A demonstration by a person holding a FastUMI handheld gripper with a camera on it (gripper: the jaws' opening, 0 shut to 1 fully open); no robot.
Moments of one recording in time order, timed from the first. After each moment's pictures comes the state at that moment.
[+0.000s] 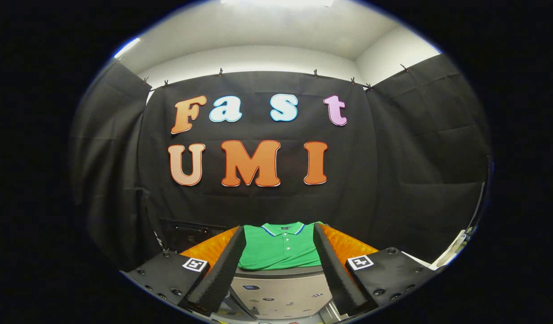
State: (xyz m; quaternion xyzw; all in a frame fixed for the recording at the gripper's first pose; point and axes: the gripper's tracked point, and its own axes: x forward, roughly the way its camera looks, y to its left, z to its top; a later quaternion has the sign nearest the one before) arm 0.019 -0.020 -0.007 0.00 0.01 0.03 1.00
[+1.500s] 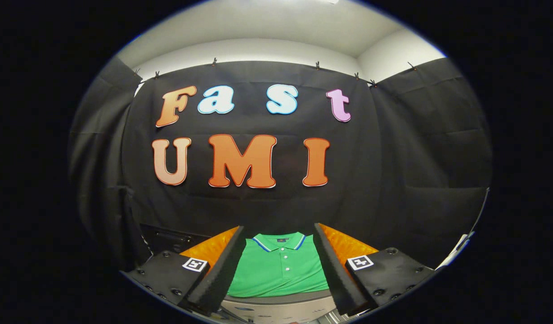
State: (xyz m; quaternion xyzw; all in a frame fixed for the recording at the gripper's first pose) arm 0.153 -0.007 -0.008 -0.01 0.03 0.01 1.00
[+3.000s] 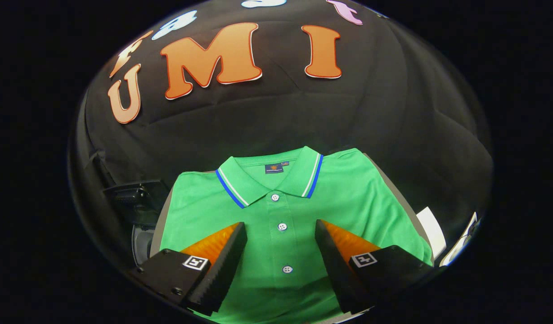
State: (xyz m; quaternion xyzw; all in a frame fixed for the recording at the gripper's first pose) arm 0.324 -0.030 -0.224 0.03 0.35 0.00 0.94
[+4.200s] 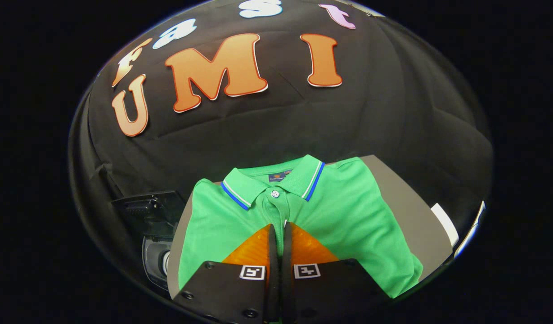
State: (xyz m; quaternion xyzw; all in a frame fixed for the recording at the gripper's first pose) arm 0.319 -0.028 -0.196 0.07 0.29 0.02 0.95
